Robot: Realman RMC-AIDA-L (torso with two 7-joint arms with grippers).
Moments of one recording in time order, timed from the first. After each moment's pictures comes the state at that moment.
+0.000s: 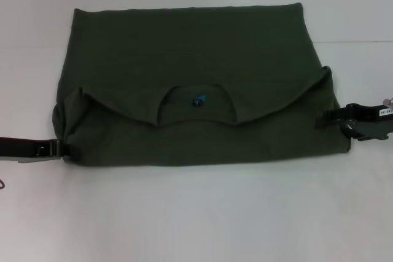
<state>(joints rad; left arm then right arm) -0.61 -2.03 0.53 0.72 2.53 1.31 -2.26 0.74 1.93 -0.72 -0.53 -2.42 -1.18 2.60</state>
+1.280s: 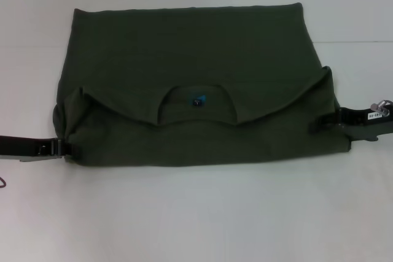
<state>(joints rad) -0.61 -2.03 0.53 0.72 2.53 1.31 -2.26 0.75 1.96 -0.73 -0.52 -2.43 -1.14 2.57</state>
